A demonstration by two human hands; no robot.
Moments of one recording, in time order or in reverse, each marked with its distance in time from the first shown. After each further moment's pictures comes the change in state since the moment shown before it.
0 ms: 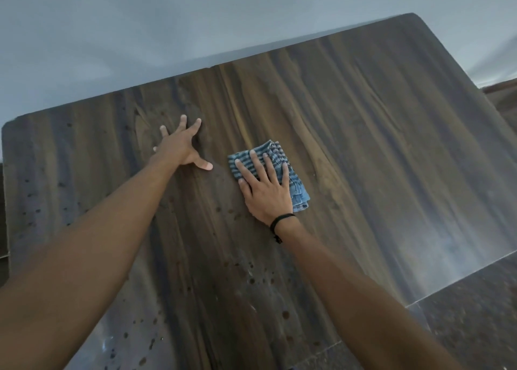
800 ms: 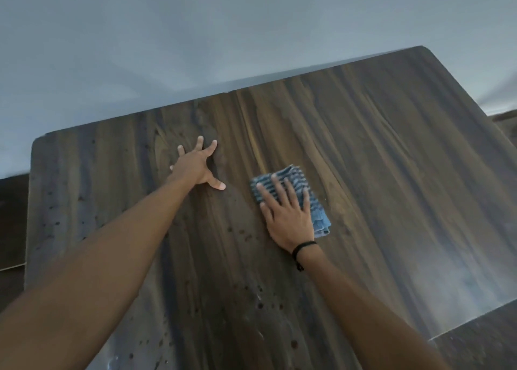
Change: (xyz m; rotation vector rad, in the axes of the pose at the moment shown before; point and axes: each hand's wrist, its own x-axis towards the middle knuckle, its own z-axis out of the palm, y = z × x) left_hand -0.006 0.002 -0.003 0.041 0.002 0.019; right_hand -0.008 0.022 -0.008 0.008 -0.007 0.032
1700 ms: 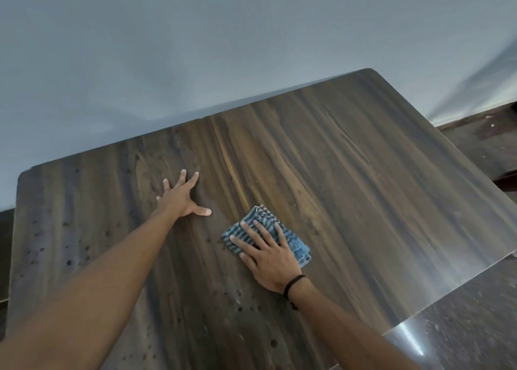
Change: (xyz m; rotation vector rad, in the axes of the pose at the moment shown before) left_hand -0.036 0.009 0.033 -0.105 0.052 0.016; right_hand -0.077 0.016 0.002 -0.009 -0.137 -0.228
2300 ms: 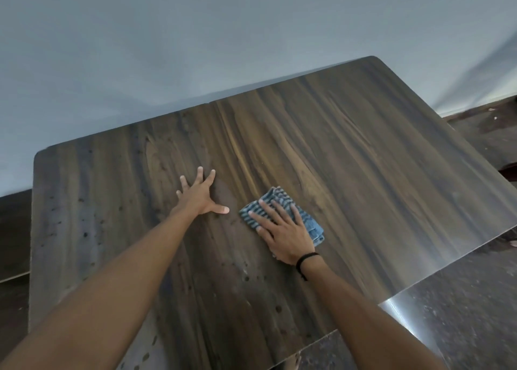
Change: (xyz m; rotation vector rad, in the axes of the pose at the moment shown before) left_hand -0.046 0.010 0.039 0.015 -0.044 0.051; right_hand -0.017 0.007 0.001 0.005 0.029 0.111
